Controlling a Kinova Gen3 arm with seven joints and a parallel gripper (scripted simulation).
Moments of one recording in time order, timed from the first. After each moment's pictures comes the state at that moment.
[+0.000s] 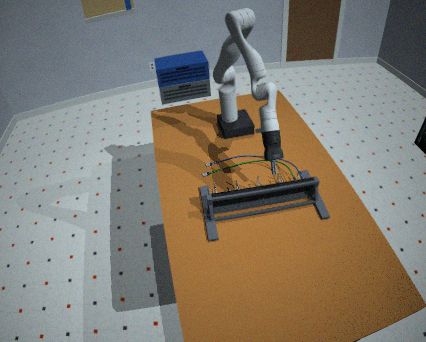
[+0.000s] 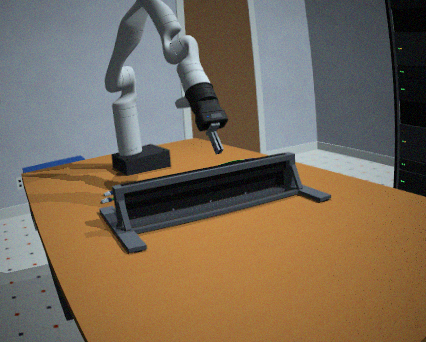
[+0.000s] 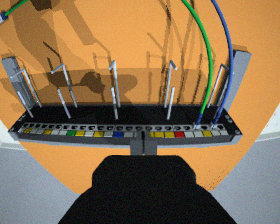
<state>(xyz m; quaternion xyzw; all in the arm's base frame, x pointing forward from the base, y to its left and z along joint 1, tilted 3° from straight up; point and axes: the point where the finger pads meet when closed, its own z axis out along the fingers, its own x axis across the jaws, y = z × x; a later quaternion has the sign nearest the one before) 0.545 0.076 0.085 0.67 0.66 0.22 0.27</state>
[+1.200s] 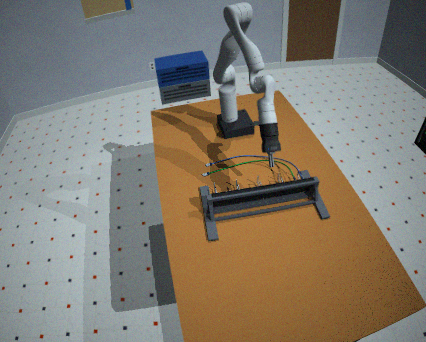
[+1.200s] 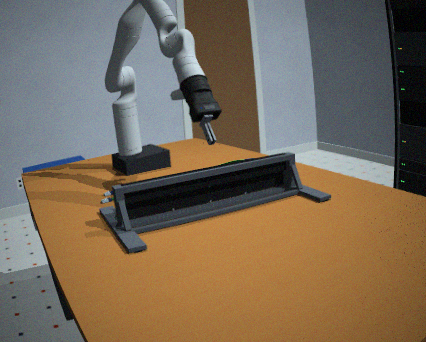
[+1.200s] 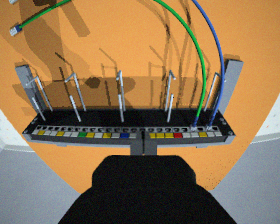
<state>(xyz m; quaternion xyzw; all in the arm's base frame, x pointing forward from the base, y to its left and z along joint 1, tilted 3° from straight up) 0.520 0.073 0.106 0.67 0.66 0.21 0.27</state>
